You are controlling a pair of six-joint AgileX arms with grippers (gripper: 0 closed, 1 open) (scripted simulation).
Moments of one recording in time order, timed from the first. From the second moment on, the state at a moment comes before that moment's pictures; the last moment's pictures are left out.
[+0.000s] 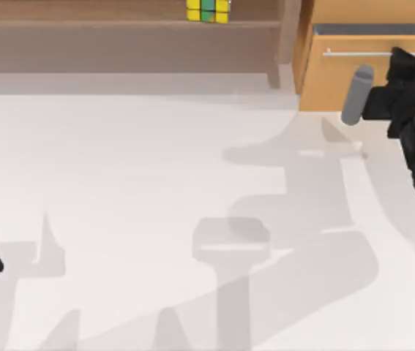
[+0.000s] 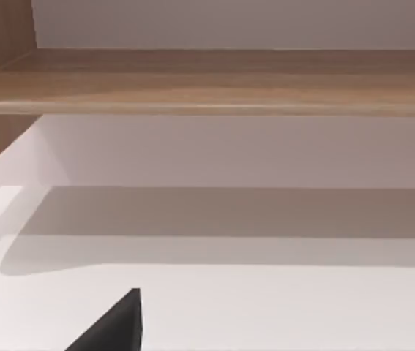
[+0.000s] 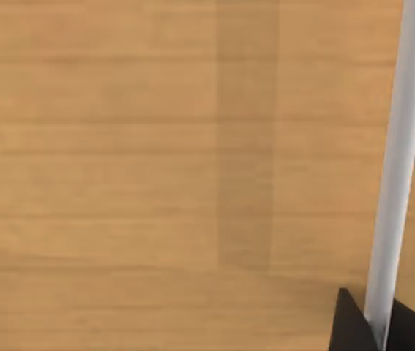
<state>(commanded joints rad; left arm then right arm) 0.00 0.00 0.00 0.00 0.00 0.00 0.18 2.21 0.92 1.30 0.22 -1.55</state>
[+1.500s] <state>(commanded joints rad) 0.00 0.00 0.00 0.00 0.00 0.00 0.16 2.30 1.10 1.19 0.20 -1.55</state>
